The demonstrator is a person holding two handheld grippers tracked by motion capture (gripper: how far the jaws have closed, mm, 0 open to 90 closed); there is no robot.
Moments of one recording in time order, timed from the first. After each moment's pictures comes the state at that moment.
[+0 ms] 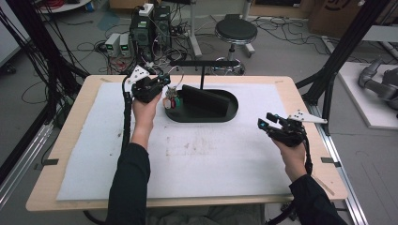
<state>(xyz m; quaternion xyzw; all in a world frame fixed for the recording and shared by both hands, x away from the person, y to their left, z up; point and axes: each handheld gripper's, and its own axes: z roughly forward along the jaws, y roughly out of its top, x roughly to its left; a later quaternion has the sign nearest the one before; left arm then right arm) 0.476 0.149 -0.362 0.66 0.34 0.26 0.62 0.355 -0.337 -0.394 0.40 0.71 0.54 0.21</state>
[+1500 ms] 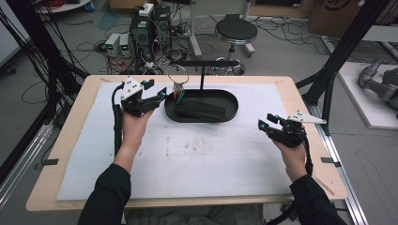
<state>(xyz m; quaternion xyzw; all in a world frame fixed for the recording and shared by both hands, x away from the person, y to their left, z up) 0.407 0.163 -0.351 0.67 0.32 0.33 0.58 0.355 -0.338 -0.396 0.40 0.72 0.53 0.22</state>
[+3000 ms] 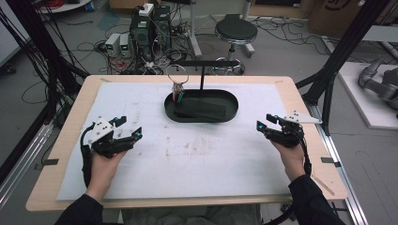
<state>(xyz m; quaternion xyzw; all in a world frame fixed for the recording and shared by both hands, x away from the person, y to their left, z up) 0.319 0.231 -0.409 0.69 0.35 0.31 0.55 0.355 -0.332 -0.397 0.39 0.73 0.50 0.24</state>
